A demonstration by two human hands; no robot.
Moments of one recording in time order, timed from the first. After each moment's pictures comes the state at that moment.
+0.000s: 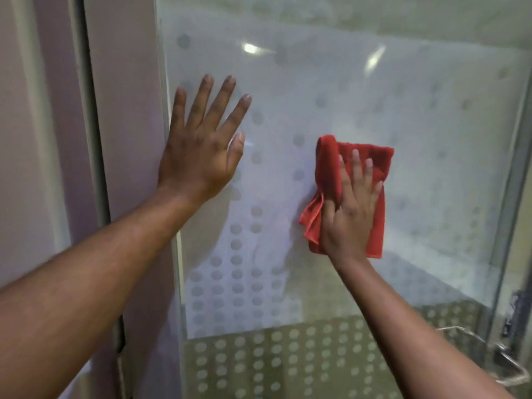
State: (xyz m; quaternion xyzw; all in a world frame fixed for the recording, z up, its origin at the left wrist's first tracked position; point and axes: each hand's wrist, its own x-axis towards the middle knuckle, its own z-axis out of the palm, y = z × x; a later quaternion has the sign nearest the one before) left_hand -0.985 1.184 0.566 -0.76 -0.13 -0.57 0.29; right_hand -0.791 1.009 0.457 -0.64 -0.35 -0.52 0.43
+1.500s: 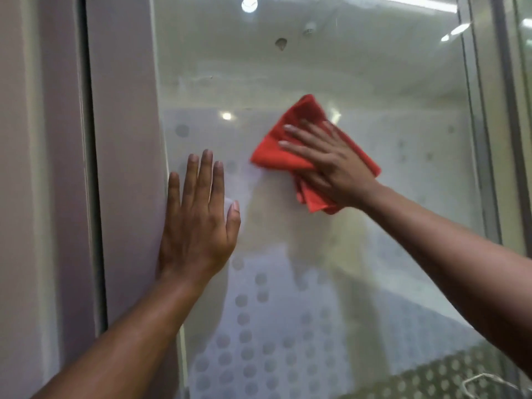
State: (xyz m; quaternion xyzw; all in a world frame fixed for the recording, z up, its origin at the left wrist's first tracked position) left_hand -0.983 1.188 0.565 -0.73 -0.15 -0.60 0.26; right_hand -0.771 0.988 0.653 -0.57 -0.56 -0.58 0.13
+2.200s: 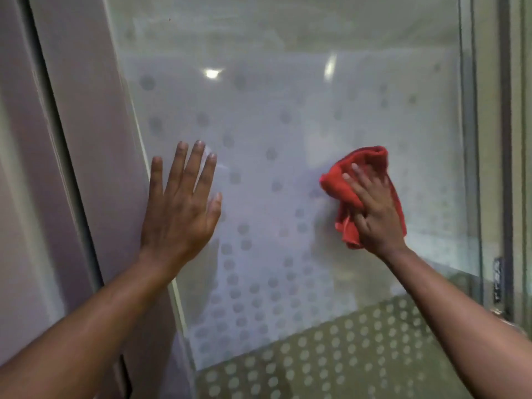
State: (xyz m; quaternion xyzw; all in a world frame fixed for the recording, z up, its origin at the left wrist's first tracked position) left_hand -0.999 1.190 0.521 -0.78 -0.11 -0.53 0.33; right_hand -0.709 0.934 0.439 -0.65 -0.42 -0.52 0.36
